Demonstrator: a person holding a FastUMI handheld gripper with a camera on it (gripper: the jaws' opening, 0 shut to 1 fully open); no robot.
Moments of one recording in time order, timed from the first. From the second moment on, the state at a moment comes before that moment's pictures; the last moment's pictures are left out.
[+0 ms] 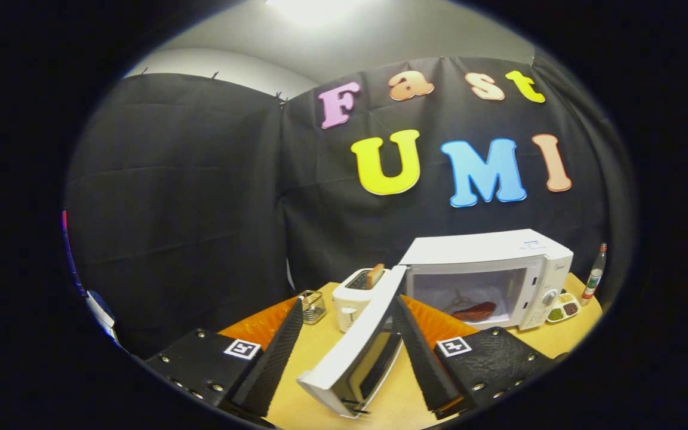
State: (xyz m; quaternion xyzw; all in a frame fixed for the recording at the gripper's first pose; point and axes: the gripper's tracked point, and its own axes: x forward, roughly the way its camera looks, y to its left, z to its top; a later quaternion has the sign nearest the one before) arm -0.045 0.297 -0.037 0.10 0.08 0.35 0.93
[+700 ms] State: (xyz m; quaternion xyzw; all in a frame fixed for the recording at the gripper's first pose) arm -0.088 0.369 -0.153 0.03 0.21 0.40 0.89
